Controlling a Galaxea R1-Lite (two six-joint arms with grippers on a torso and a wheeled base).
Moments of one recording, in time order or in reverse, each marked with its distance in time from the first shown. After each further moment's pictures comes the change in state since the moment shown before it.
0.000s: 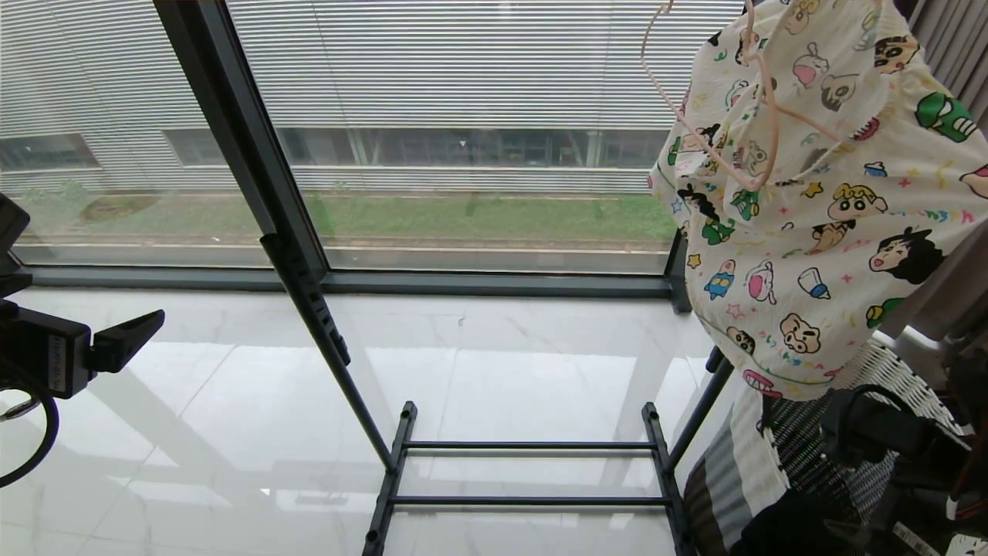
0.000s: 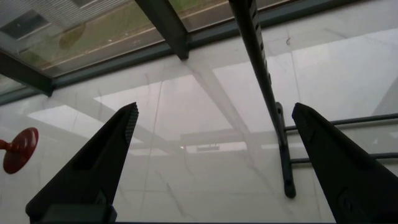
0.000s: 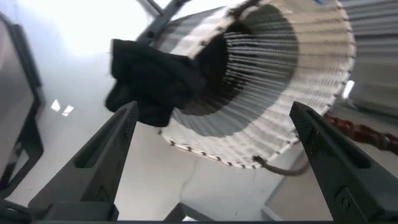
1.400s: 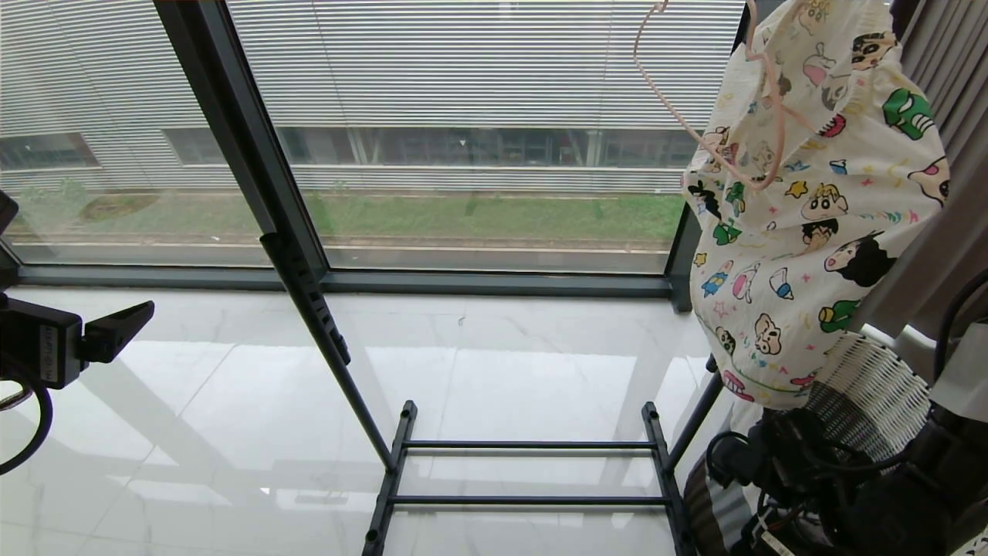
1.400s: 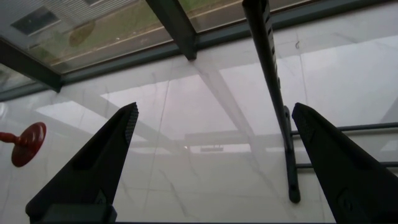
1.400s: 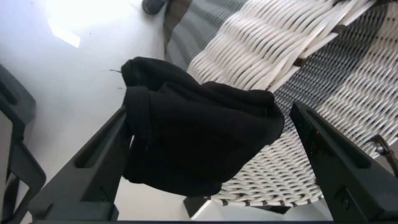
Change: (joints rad) left arm 0.011 0.003 -0.018 0.000 0.024 -0.005; right arm 0.014 0.707 0.115 -0.621 -0.224 0.153
